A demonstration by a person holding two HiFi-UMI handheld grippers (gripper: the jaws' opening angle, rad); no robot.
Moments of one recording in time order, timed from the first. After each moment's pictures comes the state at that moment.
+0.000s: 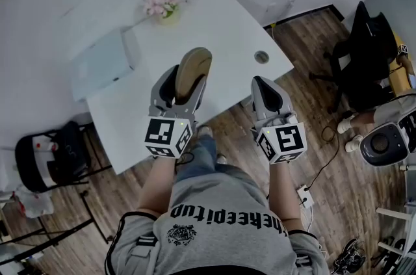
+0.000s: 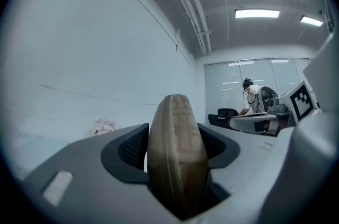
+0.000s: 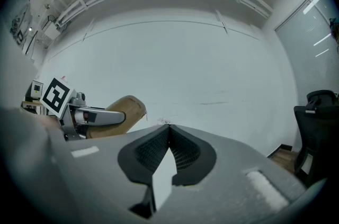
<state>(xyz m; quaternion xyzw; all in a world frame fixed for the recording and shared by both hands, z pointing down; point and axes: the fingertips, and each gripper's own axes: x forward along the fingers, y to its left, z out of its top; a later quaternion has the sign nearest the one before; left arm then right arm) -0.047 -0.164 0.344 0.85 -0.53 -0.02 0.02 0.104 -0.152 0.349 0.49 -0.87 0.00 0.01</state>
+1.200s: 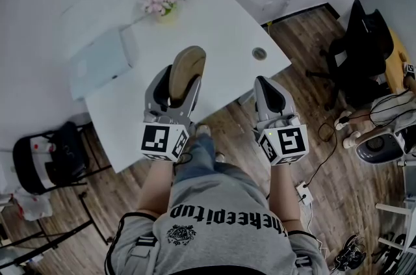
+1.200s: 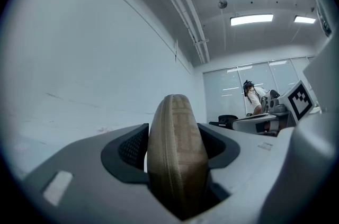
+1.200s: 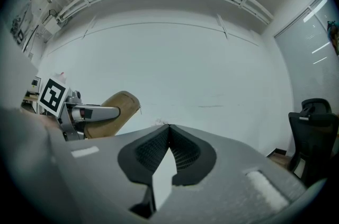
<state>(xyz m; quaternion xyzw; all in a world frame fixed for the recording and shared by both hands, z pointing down) -0.061 -0.141 0.329 0.85 -0.53 -0.06 -0.02 0.108 -0.134 0.340 0.51 -0.86 -0.02 0.02</state>
